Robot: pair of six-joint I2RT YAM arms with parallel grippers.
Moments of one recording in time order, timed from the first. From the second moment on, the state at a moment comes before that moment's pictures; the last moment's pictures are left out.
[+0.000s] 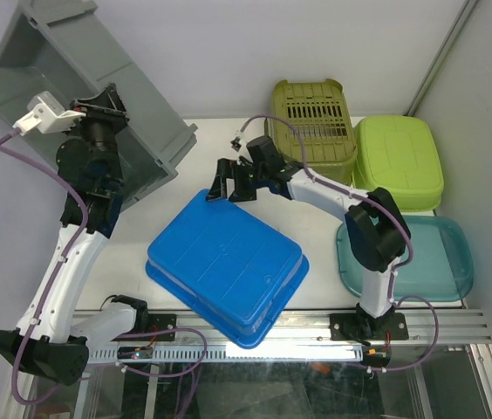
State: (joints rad) left arm -0.25 1.03 1.17 0.27 -0.47 -0.58; right arm 0.70 1.86 1.42 -0.24 -0.47 0.63
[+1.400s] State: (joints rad) left arm -0.26 1.02 1.18 0.27 -0.39 -0.58; right arm 1.07 0.77 0.54 -0.56 0.16 1.23
